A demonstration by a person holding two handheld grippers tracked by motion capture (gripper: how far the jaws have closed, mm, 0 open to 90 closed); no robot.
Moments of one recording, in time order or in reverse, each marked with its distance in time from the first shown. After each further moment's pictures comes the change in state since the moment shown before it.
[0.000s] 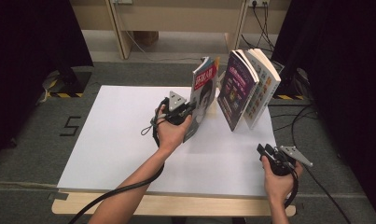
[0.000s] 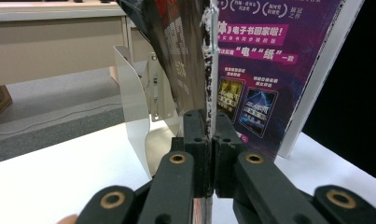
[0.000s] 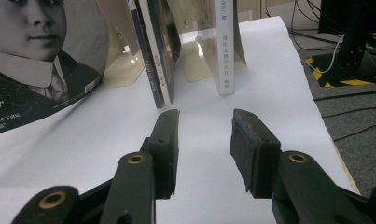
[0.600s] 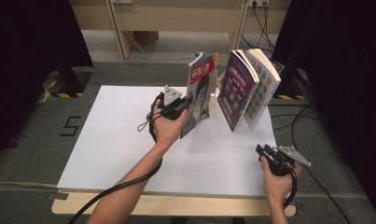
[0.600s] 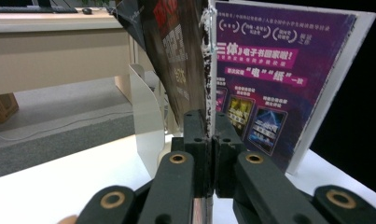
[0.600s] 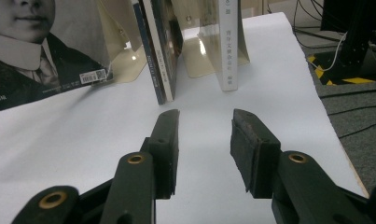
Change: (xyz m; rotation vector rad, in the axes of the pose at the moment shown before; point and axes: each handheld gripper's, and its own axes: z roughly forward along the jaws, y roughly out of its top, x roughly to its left) left arm 0.013 0.014 -0.003 -0.050 0.024 -0.009; right arm 0.001 -0.003 0.002 0.012 0.002 -0.004
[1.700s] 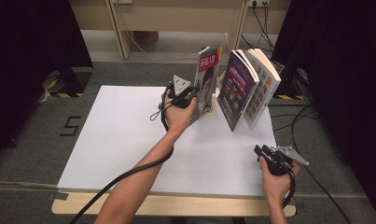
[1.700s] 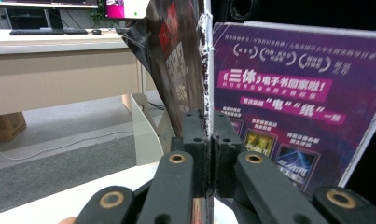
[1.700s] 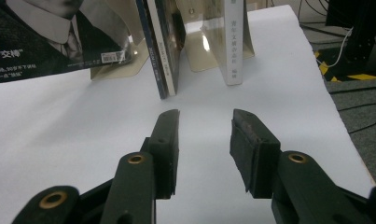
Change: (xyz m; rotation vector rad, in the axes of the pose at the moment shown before) left arm 0.001 0.002 0.052 -0.072 0.028 0.006; right arm 0.001 -0.004 0.005 0.014 0.009 -0.002
